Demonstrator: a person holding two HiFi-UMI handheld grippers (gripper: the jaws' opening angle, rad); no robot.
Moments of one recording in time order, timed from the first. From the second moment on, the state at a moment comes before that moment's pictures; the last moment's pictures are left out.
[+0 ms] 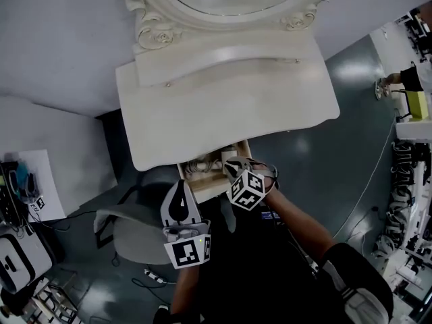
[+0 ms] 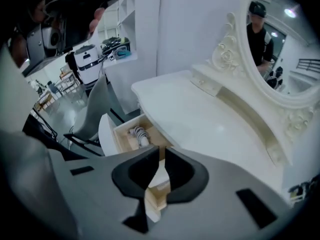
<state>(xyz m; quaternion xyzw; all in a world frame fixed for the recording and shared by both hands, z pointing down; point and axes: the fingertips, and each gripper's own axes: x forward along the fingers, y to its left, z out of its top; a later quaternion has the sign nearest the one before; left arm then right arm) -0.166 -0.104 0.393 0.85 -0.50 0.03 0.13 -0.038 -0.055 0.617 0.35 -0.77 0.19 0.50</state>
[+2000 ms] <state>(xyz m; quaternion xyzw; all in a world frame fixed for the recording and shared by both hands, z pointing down) -0.089 -0.076 0.296 0.87 -0.48 -0.02 0.08 0.086 -0.039 0.291 0.63 -0.77 0.12 0.02</state>
